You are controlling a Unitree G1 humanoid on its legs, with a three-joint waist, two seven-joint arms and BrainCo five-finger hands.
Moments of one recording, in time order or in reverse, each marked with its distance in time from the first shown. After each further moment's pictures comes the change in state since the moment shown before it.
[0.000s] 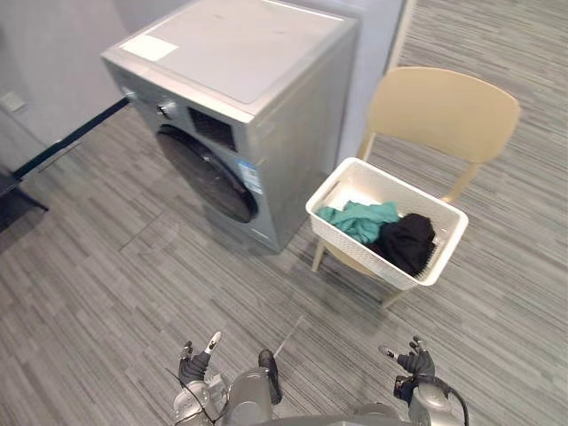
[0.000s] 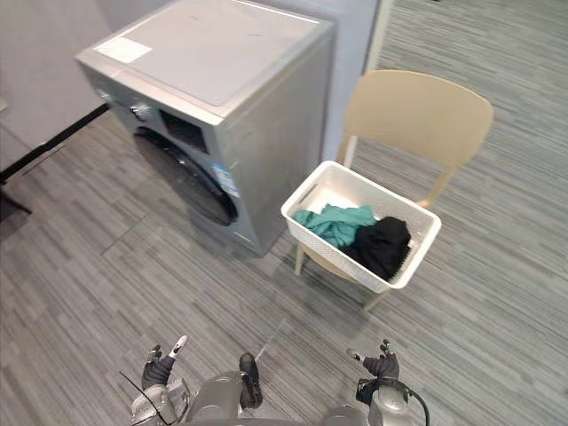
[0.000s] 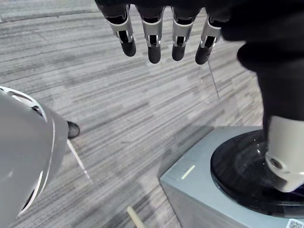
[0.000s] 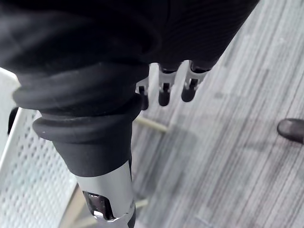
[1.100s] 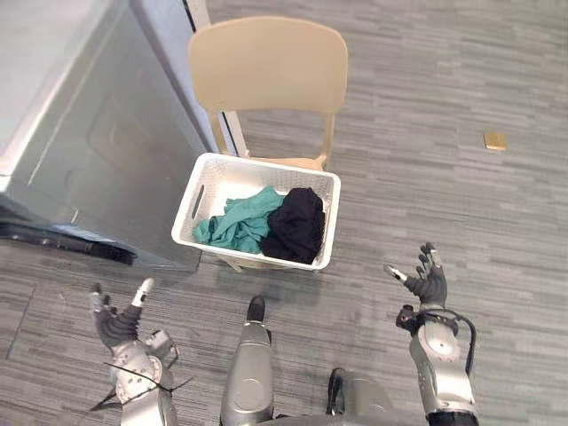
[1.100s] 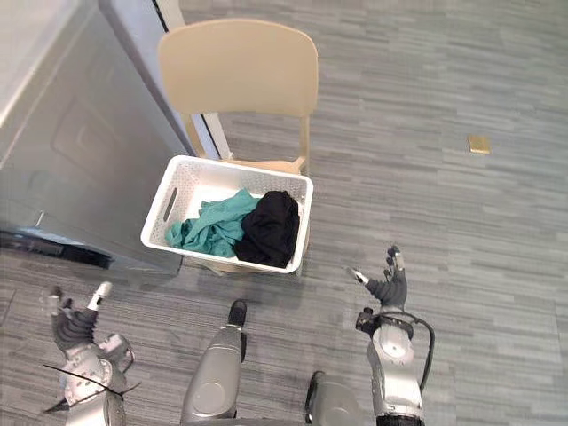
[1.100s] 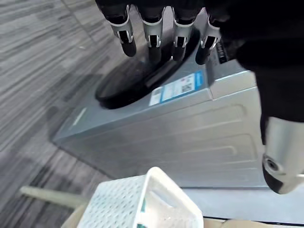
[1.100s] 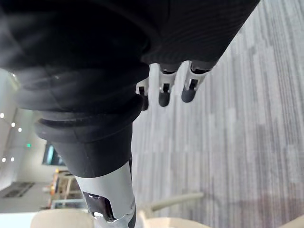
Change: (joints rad) left arm 0.036 -0.014 0.214 -0.608 0.083 0.040 0.069; right arm -0.039 -0.033 0.064 -0.541 0.018 -0.037 -0.069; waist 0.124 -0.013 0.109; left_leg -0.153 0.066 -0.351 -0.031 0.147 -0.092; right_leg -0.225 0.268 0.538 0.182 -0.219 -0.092
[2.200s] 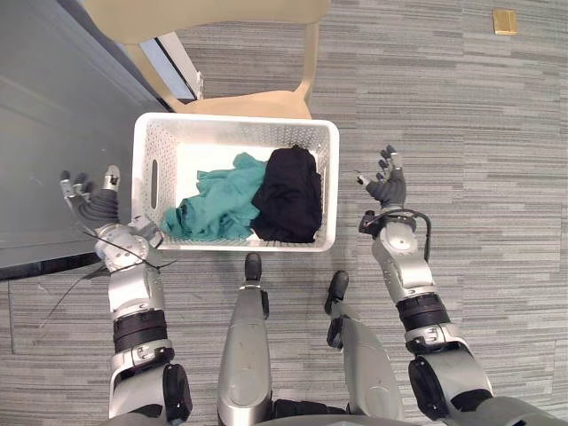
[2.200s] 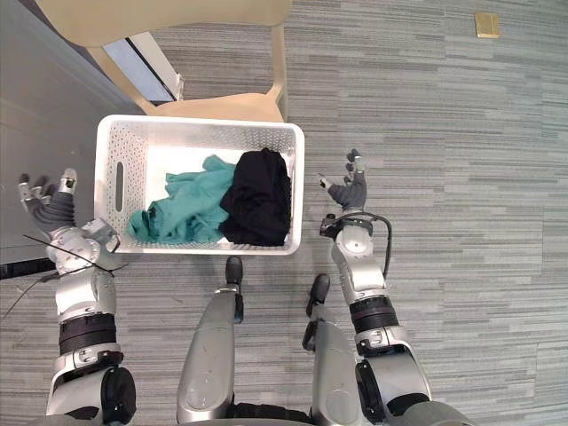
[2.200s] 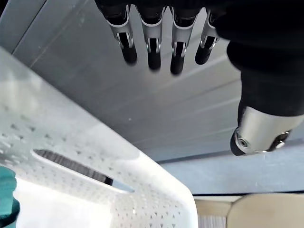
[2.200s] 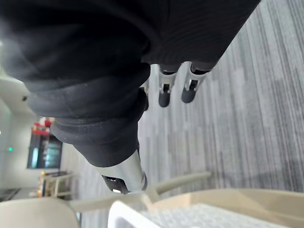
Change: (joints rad) left arm -0.701 0.318 0.079 0.346 -0.038 0.039 0.201; right arm -0.696 -0.081 0.151 0.356 0.140 -0.040 -0.094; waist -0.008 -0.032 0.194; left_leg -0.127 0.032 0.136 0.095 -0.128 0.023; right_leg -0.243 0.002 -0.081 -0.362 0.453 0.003
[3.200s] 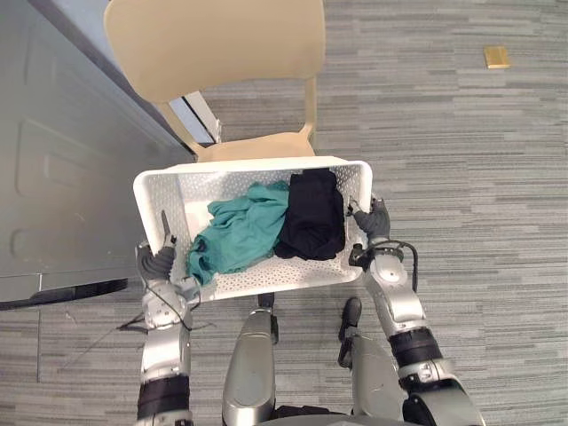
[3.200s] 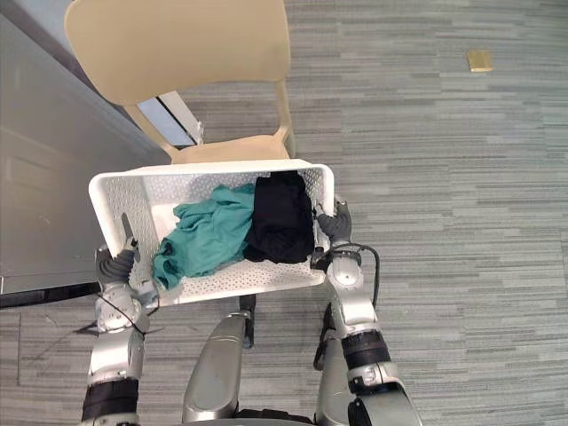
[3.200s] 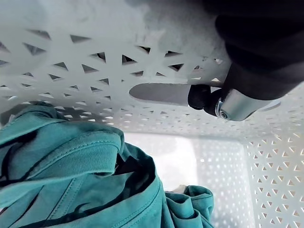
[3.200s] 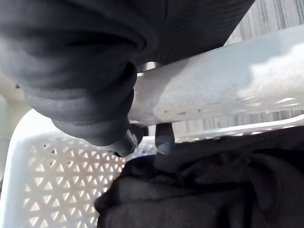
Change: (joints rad) left arm 0.270 -0.127 -0.194 -0.088 0.125 0.030 -0.169; right arm 0.155 0.074 0.052 -0.058 -0.063 0.016 0.084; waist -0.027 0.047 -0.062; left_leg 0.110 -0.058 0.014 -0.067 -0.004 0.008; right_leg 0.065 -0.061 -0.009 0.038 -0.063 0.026
